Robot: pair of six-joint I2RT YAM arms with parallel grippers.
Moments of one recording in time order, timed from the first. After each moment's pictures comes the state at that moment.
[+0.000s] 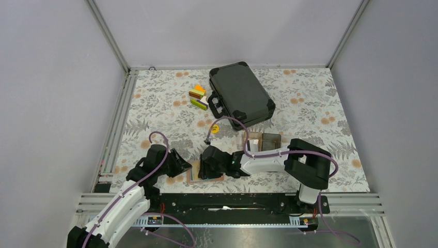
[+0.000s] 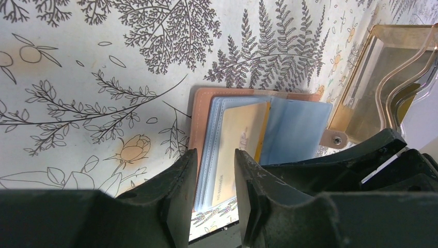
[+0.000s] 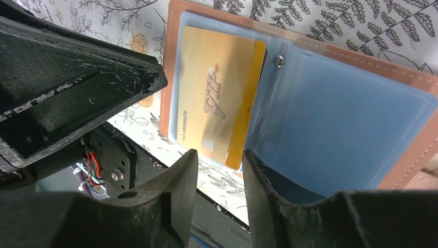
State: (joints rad) left arm -0.38 0.57 0.20 -0.46 0.23 -0.92; right arm 1.24 1.77 0.94 -0.03 0.06 1.03
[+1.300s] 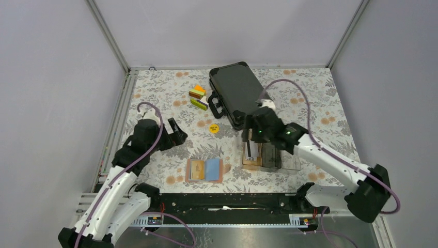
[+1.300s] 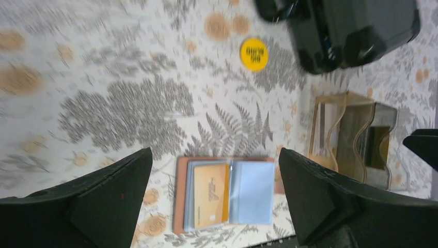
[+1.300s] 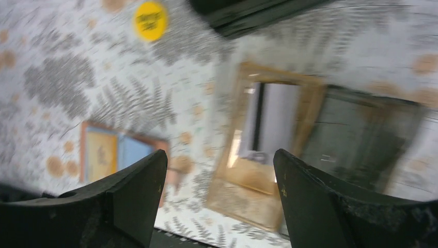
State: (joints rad) left arm -0.34 0.71 0.66 -0.62 0.04 -0.64; right arm 0.83 1.25 0.98 -0.57 0.22 0.67
